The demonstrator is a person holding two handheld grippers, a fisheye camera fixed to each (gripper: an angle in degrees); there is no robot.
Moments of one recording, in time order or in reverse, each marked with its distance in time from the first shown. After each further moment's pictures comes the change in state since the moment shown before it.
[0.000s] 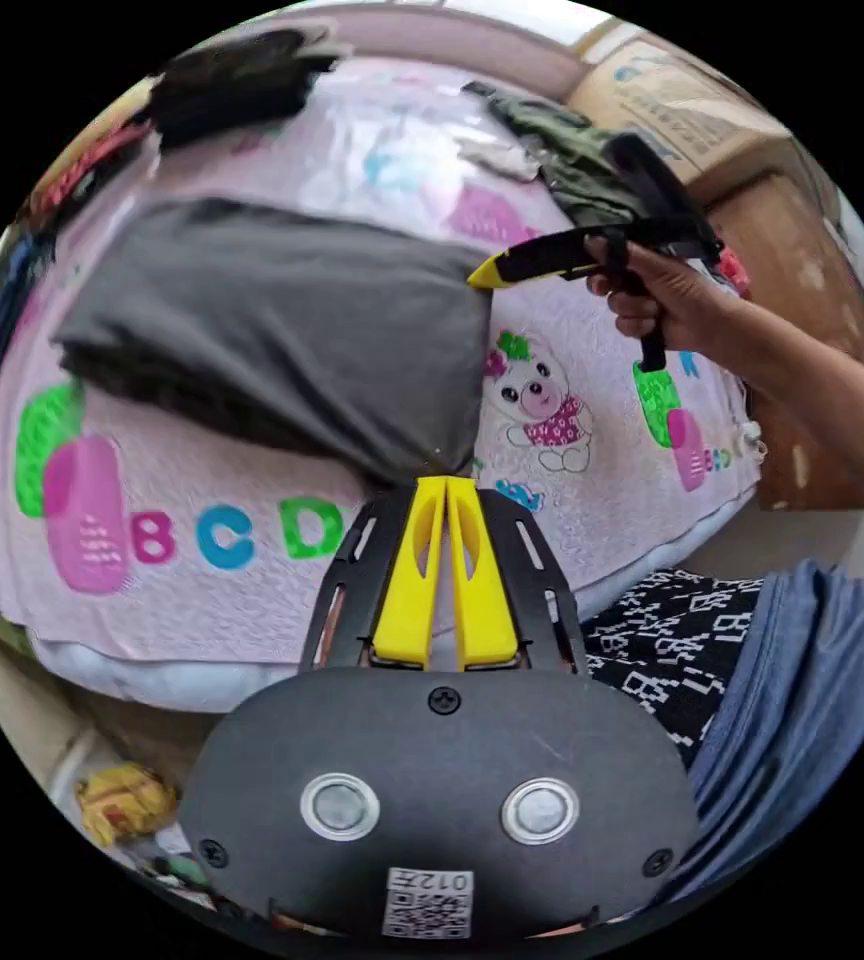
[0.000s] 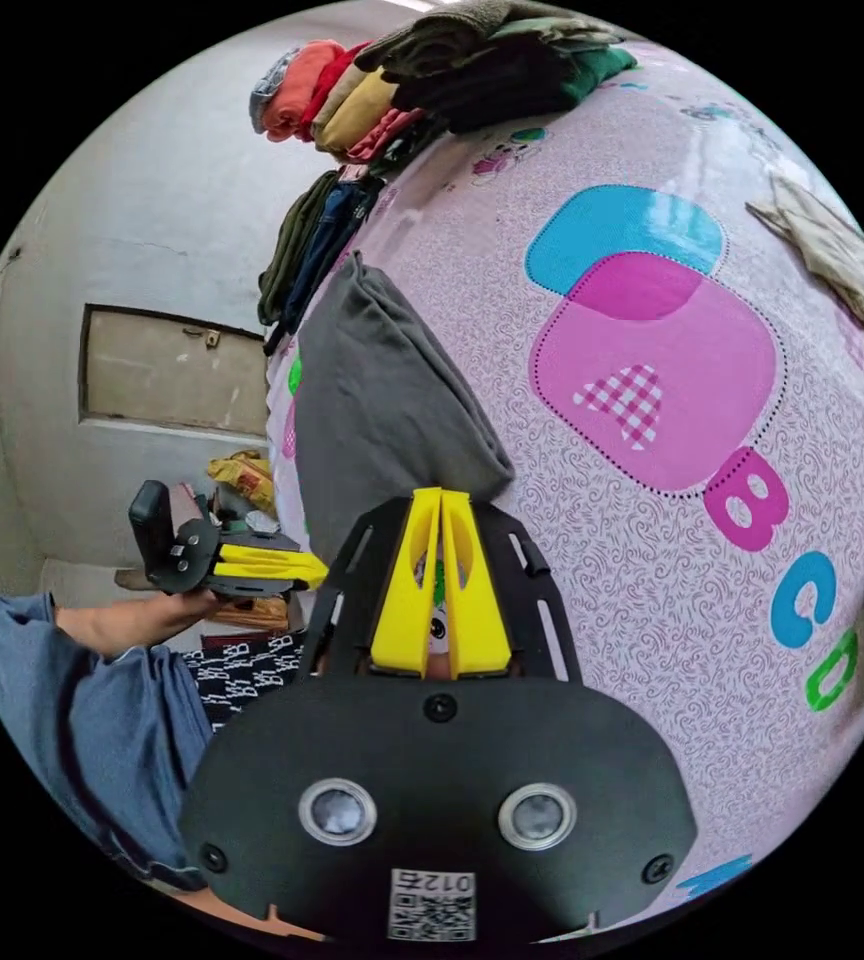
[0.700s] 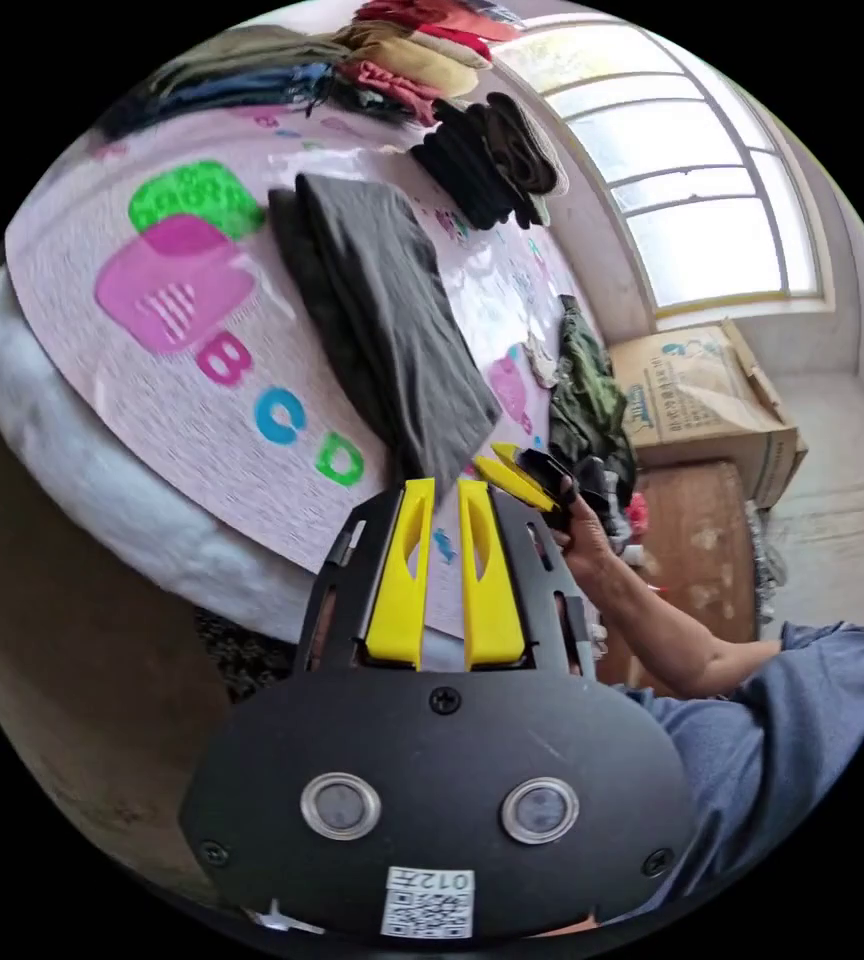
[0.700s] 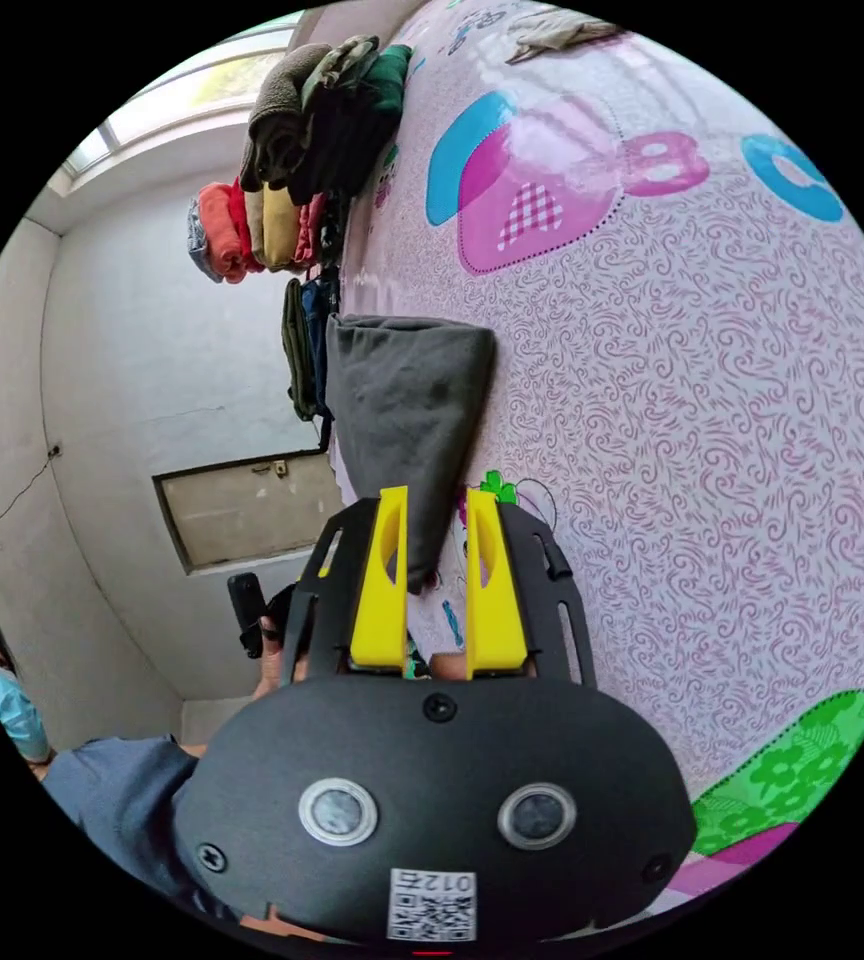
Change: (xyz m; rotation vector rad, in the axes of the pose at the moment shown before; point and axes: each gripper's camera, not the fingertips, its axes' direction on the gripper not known) left arm -0.086 0.065 -0.071 0.418 0.392 -0.552; right arm 0.056 0.086 -0.025 0.201 -0.341 0.405
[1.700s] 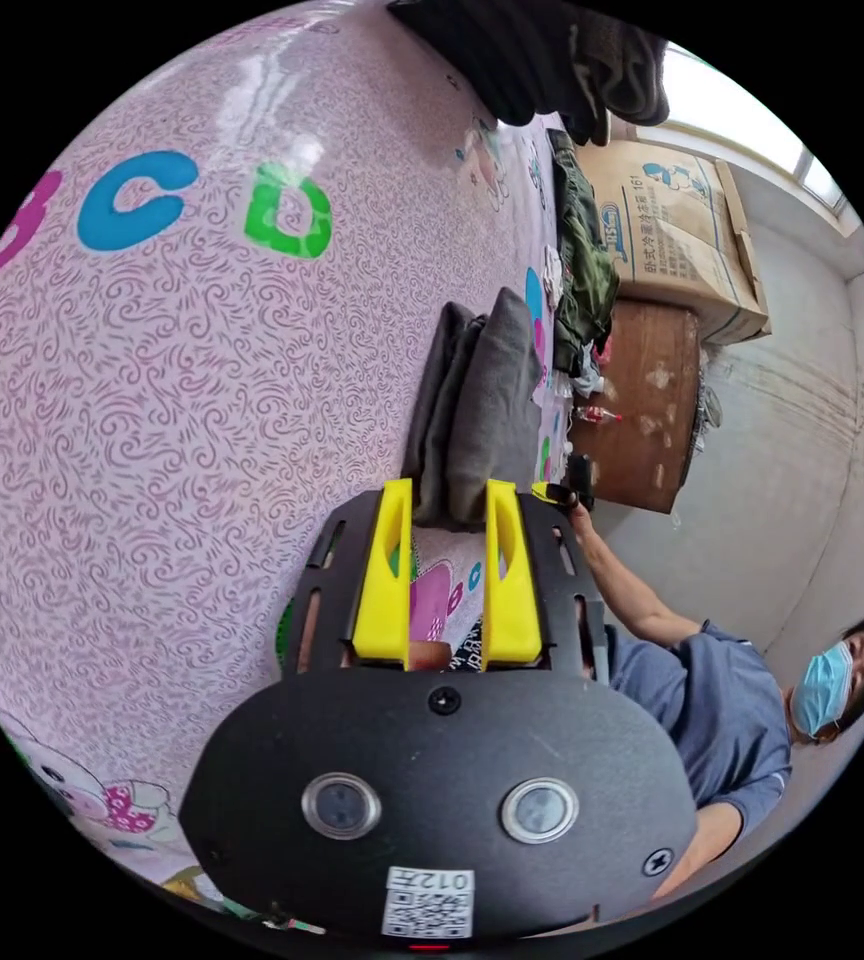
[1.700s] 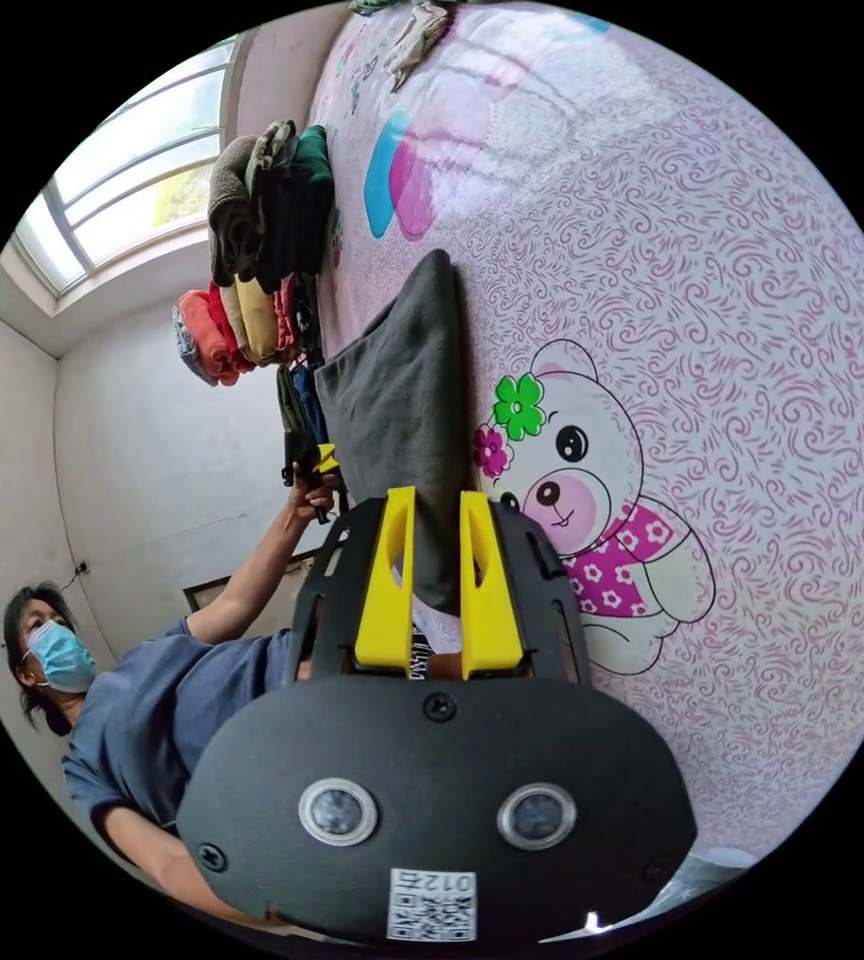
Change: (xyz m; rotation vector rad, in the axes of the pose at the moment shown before) left arm -0.127 -0.429 -0.062 -0.797 0.204 0.281; right arm 0.002 -0.014 0.091 0.262 -0.099 0.225
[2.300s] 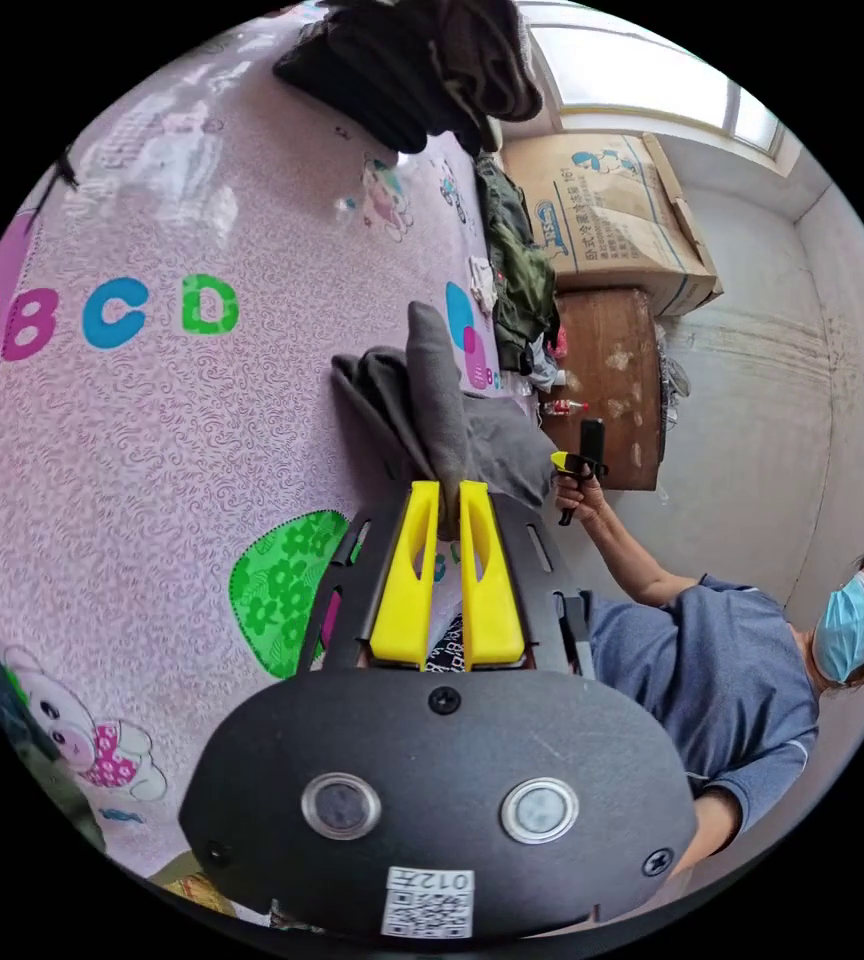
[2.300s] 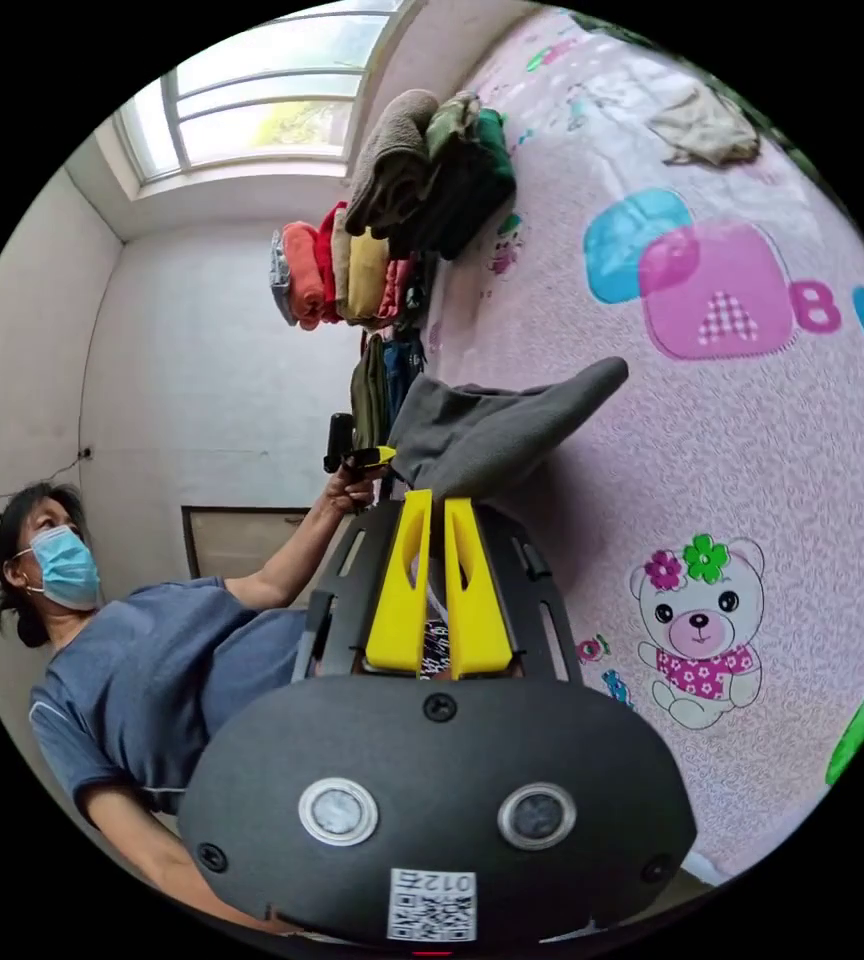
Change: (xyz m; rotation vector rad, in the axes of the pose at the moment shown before) left arm 0.067 0.088 -0.148 0.079 0.011 0.147; right arm -0.152 -0.024 0.125 -0.043 -0.009 -0.342
